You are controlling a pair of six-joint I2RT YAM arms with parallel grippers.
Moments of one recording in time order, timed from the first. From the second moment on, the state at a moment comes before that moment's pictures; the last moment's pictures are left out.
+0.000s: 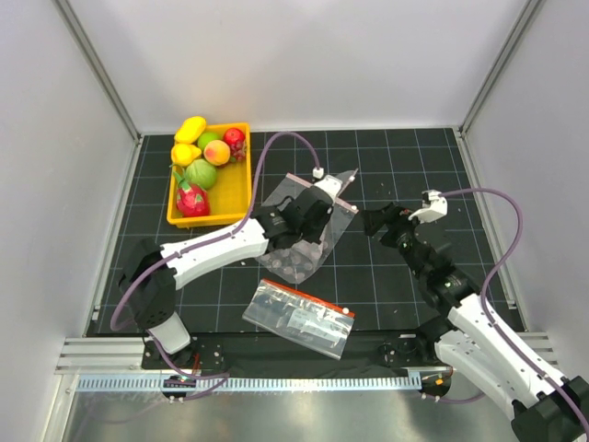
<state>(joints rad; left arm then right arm) -0.96 1.66 1.34 -0.44 -0.29 -0.28 0.46 0.68 0.49 0.00 0.21 0.66</state>
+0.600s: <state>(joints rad) -1.08 1.67 1.34 -0.41 -0.46 -0.15 0.45 0.65 0.49 -0.08 0.40 0.74</state>
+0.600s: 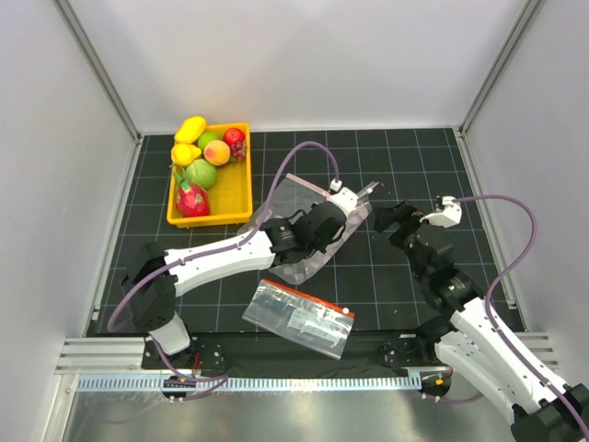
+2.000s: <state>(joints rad) -1.08 0.88 0.87 -0.36 0.01 -0.03 0.40 0.25 0.23 0.47 -0.35 0.19</state>
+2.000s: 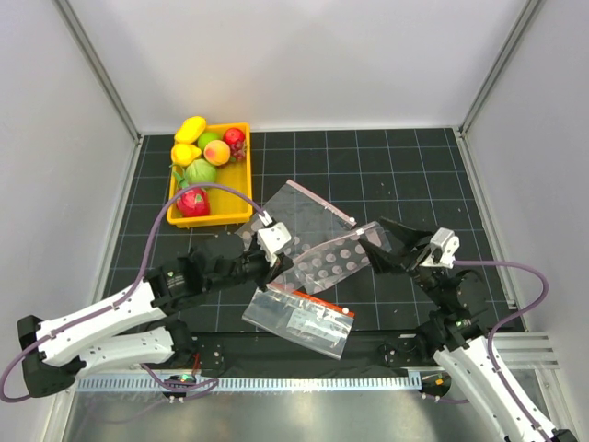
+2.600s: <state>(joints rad) -1.16 0.72 0.80 -0.40 -0.11 0.14 0.40 0.31 0.22 0.53 -0.52 0.06</state>
